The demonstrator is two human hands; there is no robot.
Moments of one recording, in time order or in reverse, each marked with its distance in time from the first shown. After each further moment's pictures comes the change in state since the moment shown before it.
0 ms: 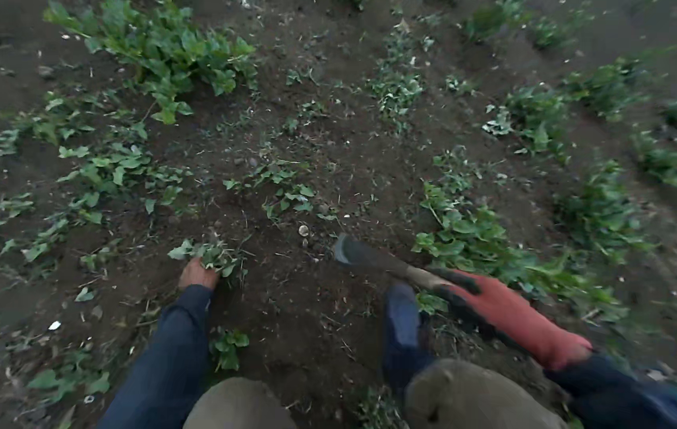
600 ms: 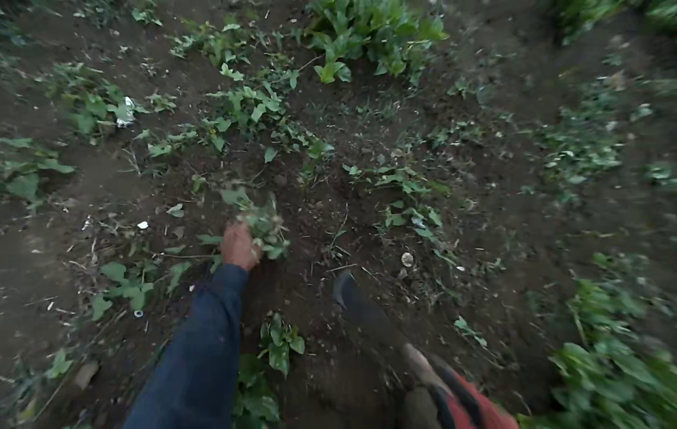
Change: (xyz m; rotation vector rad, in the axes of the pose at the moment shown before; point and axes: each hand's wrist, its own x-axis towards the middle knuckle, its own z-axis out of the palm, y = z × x) left_hand 0.022 -0.108 -0.011 -0.223 0.229 0.006; right_hand 0.011 -0.055 0.211 -0.132 -0.056 -0.286
